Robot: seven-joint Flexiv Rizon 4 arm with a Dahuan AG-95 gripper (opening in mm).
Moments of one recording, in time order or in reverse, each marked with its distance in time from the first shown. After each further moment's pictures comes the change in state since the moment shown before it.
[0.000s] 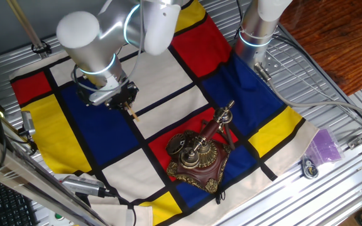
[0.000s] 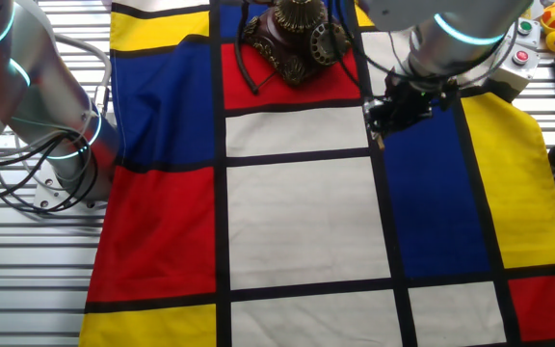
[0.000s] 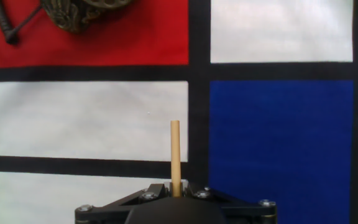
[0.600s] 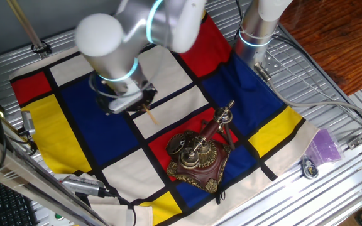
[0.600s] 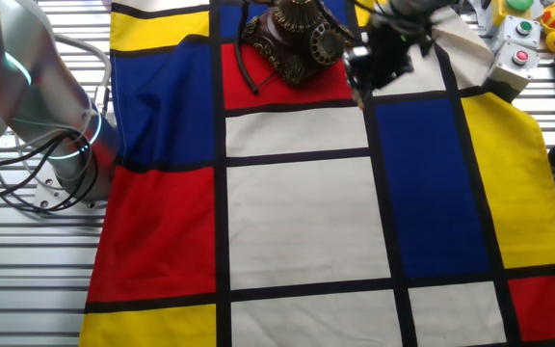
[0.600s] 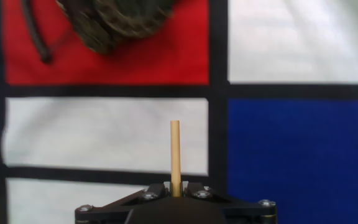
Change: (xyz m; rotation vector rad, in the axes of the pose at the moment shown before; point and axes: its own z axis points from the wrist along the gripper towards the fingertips) arm -0.063 0.038 -0.026 -0.014 0.032 0.043
